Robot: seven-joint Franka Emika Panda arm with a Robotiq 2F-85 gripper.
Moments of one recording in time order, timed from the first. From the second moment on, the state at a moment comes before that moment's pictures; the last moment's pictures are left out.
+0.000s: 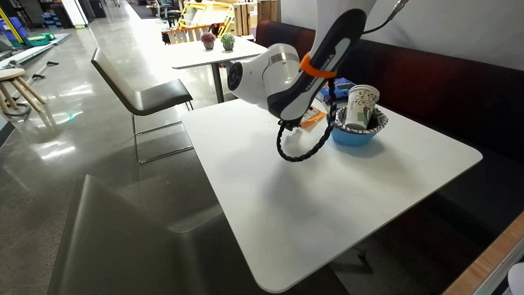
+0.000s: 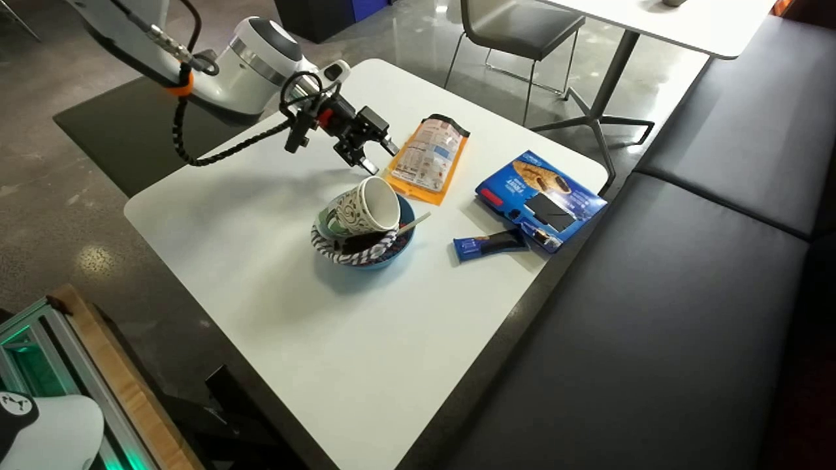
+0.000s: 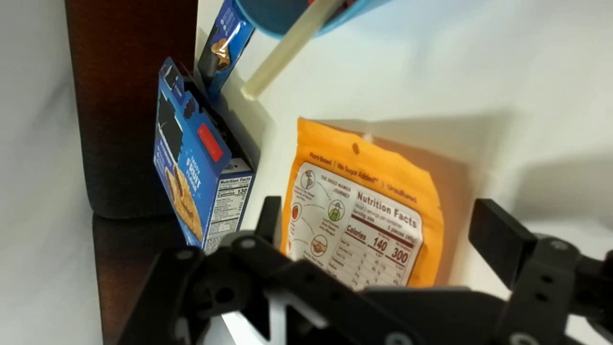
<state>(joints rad) 0.26 0.80 0.02 -1.65 -1.13 2.00 0.73</state>
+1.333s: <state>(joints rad) 0.32 0.84 0.01 -1.58 -1.29 1.86 0.73</state>
